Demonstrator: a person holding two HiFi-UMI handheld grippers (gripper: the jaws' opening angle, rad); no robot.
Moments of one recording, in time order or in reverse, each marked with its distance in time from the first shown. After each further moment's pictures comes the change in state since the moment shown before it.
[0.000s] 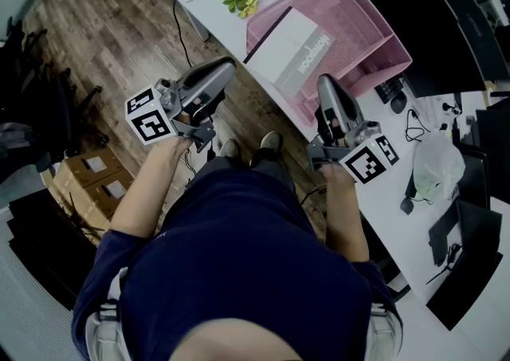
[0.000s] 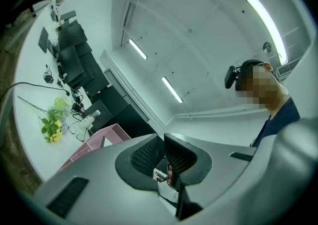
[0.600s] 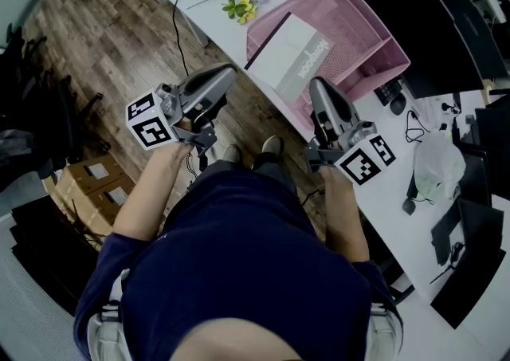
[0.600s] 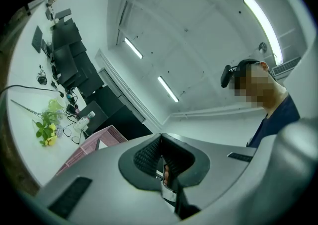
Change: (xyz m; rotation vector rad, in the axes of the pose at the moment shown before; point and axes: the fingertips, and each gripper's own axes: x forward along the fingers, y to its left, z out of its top) left arm 0.003 -0.011 0.008 0.024 0.010 -0.048; right arm 0.011 0.014 -0.005 -0.047 0.022 0.025
